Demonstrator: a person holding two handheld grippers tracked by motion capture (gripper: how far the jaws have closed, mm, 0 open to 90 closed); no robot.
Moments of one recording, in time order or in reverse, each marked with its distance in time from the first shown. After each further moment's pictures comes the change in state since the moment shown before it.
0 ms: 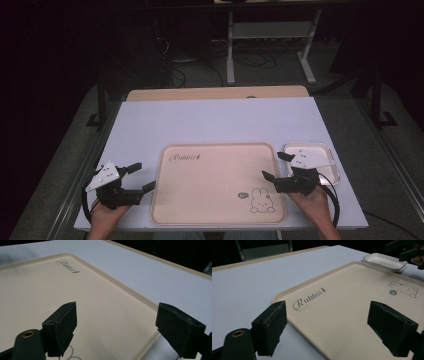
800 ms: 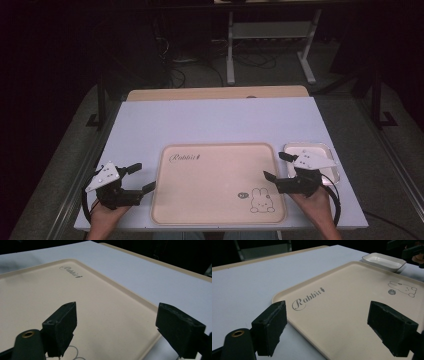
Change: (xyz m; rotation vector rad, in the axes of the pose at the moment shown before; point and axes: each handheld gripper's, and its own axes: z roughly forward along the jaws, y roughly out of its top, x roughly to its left) left arm -0.001 0.000 0.000 0.001 -0.005 0.001; right arm 0.001 0.002 -0.008 -0.027 0.014 0.022
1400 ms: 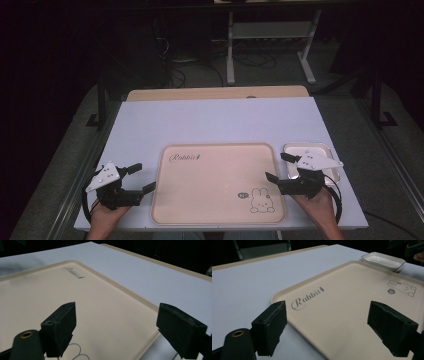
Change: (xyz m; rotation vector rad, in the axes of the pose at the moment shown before) left arm 0.000 -0.001 0.001 0.005 -0.006 0.001; right arm 0.000 0.001 -0.007 -0.003 0.009 0.013
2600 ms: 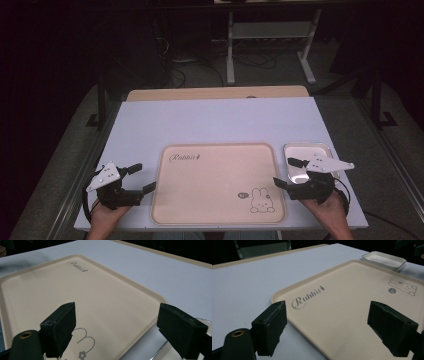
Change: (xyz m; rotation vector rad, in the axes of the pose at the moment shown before) left arm 0.001 -0.001 0.001 0.004 0.001 -0.003; right arm -0.005 -0.006 -0.021 0.044 0.036 0.037
